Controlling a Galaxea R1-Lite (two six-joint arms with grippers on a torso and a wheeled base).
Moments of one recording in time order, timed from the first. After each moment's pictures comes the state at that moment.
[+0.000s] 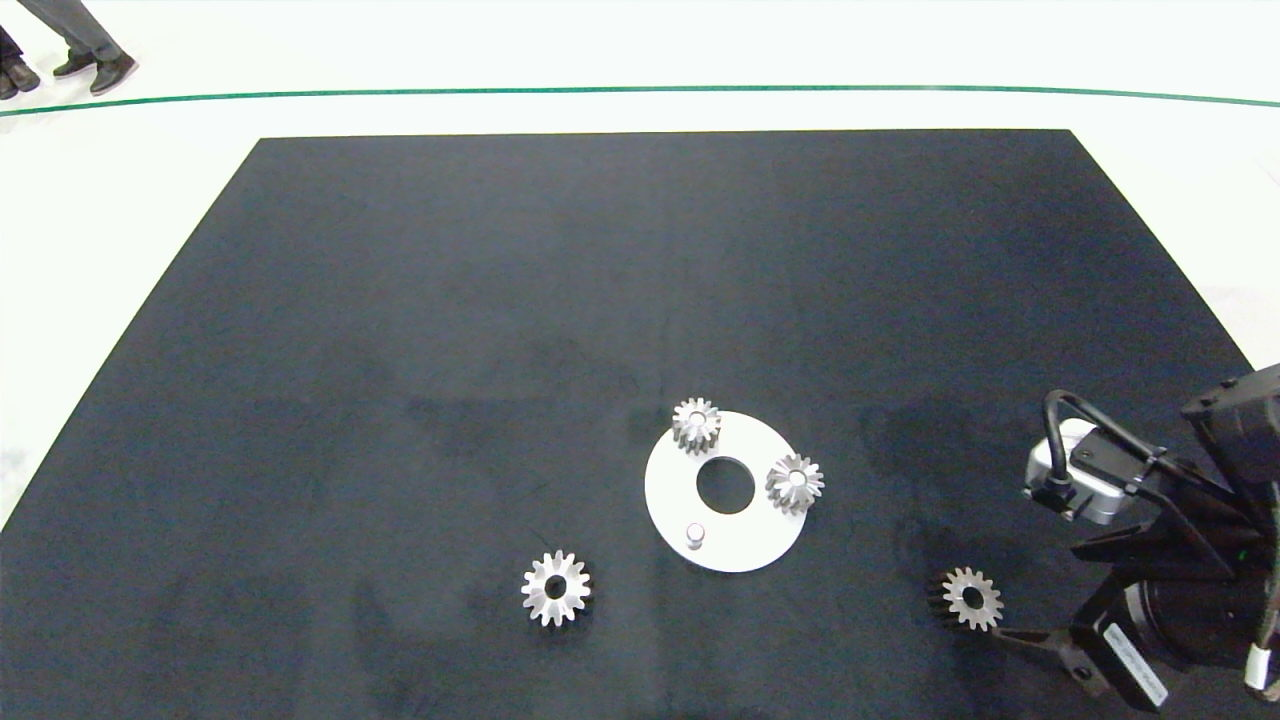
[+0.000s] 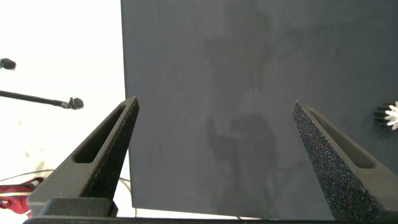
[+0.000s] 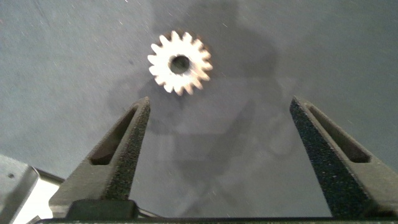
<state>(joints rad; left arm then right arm) -0.31 0.93 -1.42 0.91 0.44 0.06 0.48 1.34 -0.82 0.40 -0.20 -0.20</state>
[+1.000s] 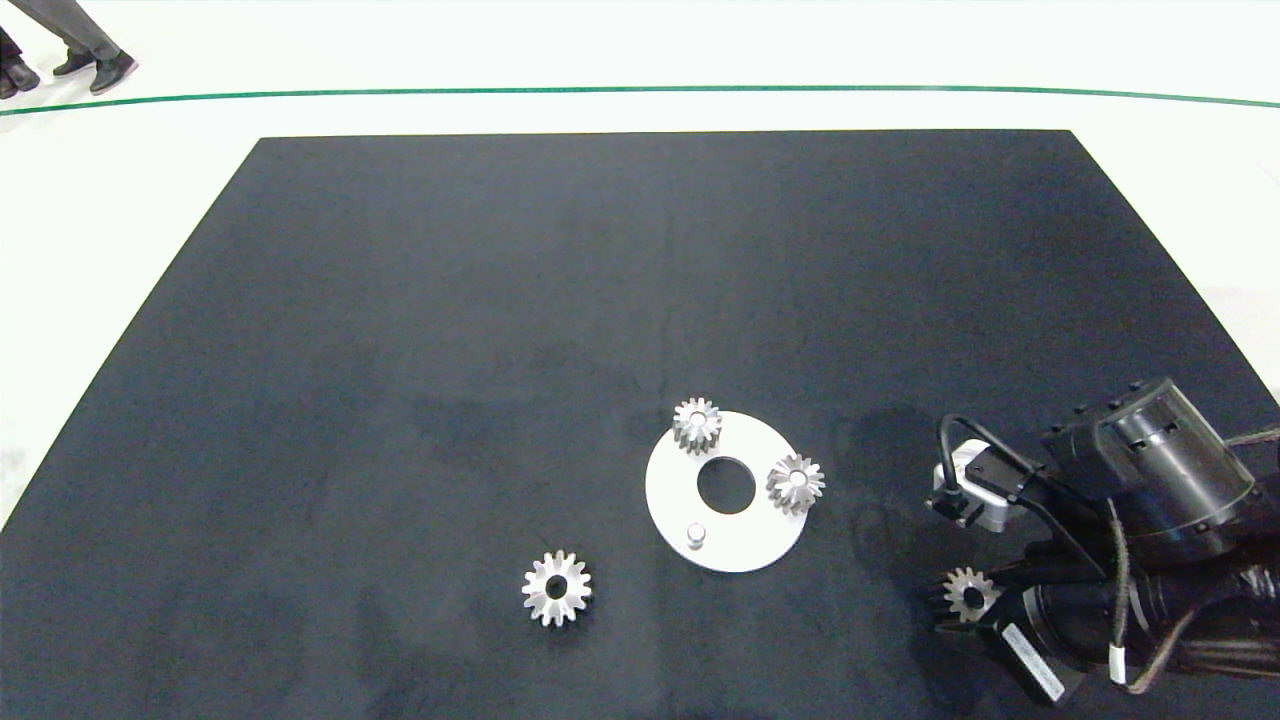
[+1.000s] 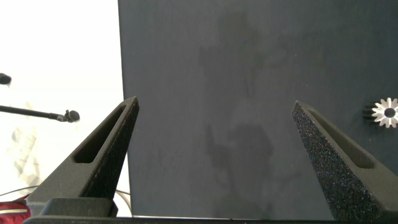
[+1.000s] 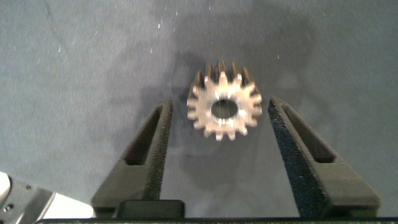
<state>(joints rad) -0.35 0.89 -1.43 0.91 0.44 0.08 0.54 1.50 -0.82 0.32 -0.19 -0.13</state>
